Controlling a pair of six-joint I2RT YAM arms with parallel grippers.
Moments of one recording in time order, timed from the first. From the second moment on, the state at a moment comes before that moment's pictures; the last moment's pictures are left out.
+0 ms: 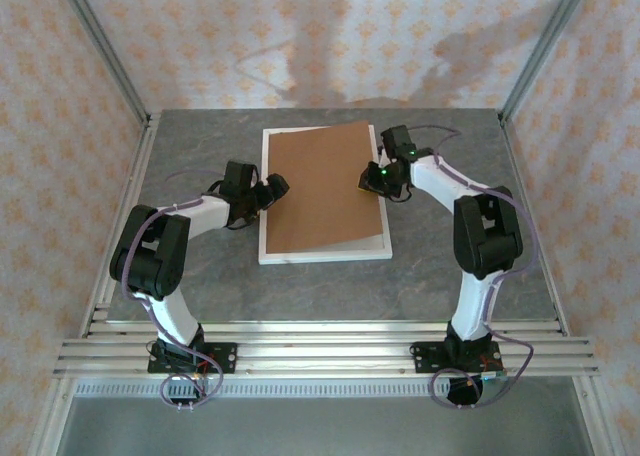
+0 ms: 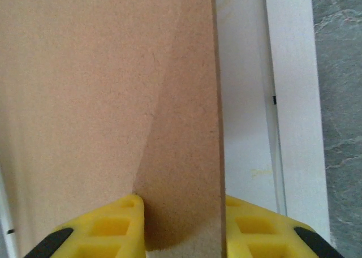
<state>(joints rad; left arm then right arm) -0.22 1.75 0.93 -0.01 0.21 -0.91 0.32 1.93 1.43 -0.60 -0.28 0.54</state>
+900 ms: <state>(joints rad) -0.24 1.75 0.93 -0.02 0.24 -0.93 0.44 2.03 1.52 -0.78 0.16 0.51</state>
